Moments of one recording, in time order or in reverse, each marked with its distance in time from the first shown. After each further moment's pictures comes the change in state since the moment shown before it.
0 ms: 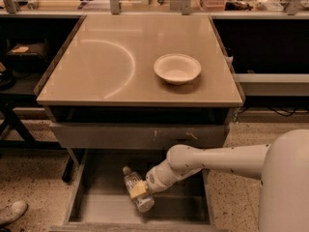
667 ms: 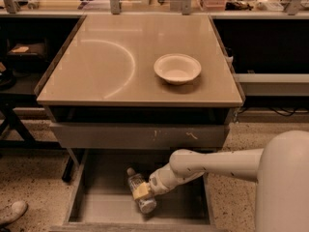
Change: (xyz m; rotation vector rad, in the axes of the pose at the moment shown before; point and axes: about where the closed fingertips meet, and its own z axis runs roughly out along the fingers) arm 0.003 -0.028 0.013 0.008 -0.029 0.046
